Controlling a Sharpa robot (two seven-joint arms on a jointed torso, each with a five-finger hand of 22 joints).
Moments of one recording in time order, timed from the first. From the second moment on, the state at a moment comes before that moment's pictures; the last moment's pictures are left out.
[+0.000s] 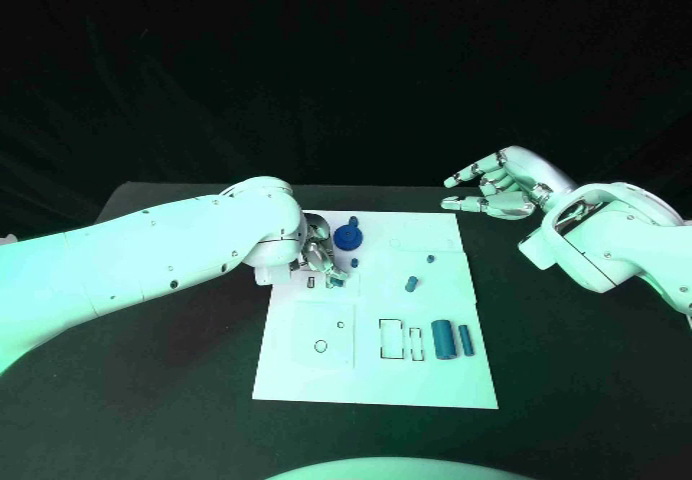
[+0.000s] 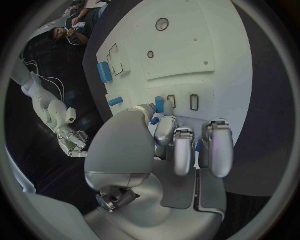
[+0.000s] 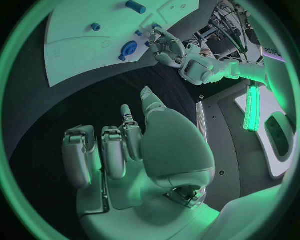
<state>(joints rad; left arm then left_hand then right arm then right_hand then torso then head) 1.34 -0.56 -0.07 1.38 -0.97 0.24 -0.70 1.35 -0.14 0.48 0.33 0.21 0.89 0.05 0.60 0.64 1.35 -0.02 1.24 1.17 1.47 -0.08 1.57 1.31 0.04 1.47 0.03 1.49 1.31 1.27 -1.01 0.00 1.61 -1.05 -0.42 0.04 1.32 -0.08 0.06 0.14 0.14 1.03 0.14 0.06 0.07 1.47 0.04 1.35 1.31 1.47 -0.02 1.56 1.31 0.01 1.47 0.09 1.56 1.31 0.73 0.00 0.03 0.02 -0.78</state>
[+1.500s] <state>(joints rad) 1.31 -0.62 -0.06 1.44 -1.05 0.14 -0.69 1.28 -0.20 0.58 0.26 0.24 0.89 0.06 0.62 0.68 1.37 -0.02 1.24 1.18 1.47 -0.08 1.57 1.31 0.04 1.47 0.03 1.51 1.31 1.27 -1.01 0.00 1.61 -1.04 -0.42 0.04 1.32 -0.08 0.05 0.15 0.14 1.03 0.14 0.06 0.07 1.47 0.04 1.35 1.31 1.47 -0.02 1.56 1.31 0.01 1.47 0.09 1.56 1.31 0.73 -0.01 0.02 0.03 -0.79</state>
